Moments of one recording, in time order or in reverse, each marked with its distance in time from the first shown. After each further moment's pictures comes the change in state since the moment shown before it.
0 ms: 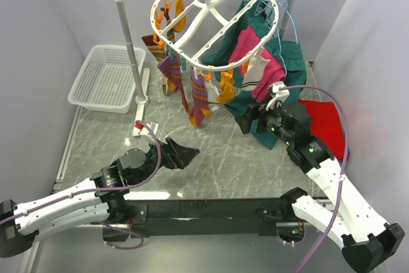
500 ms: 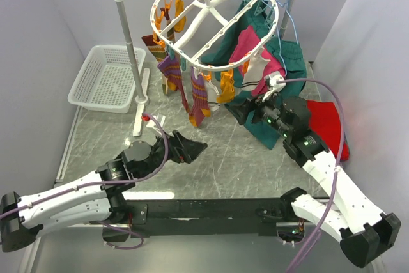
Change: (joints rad) left arm 0.000 0.115 0.094 0.062 0.045 0.017; right arm 0.000 0.058 0.027 0.193 -0.086 -0.061
